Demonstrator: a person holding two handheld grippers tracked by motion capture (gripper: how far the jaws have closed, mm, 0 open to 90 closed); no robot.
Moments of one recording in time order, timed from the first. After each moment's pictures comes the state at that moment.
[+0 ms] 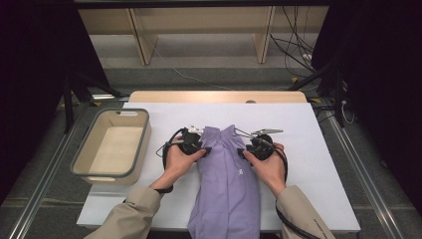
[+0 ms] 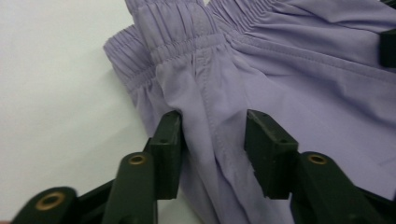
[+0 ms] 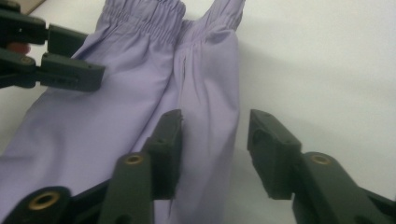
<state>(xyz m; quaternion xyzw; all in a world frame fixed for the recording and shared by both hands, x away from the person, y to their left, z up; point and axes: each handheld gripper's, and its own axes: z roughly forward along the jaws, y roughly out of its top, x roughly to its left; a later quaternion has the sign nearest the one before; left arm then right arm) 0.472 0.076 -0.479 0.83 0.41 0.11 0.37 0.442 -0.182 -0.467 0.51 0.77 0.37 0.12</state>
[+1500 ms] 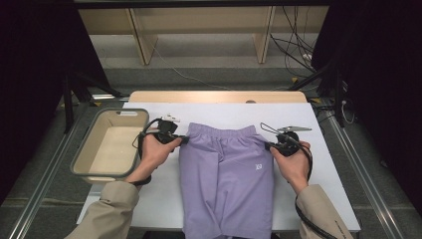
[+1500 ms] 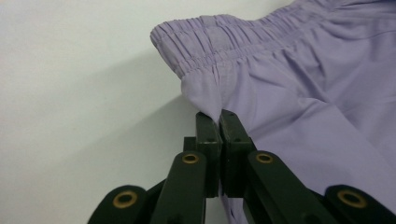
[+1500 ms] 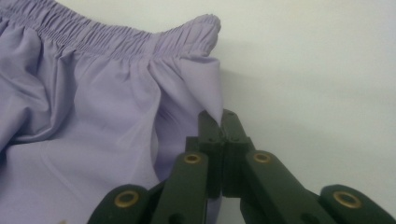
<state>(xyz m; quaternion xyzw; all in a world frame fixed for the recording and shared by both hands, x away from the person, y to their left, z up) 0.481 0.140 -0.440 0.82 0.43 0.10 0.37 0.439 -0.250 -0.449 0.54 0.74 0.37 0.16</state>
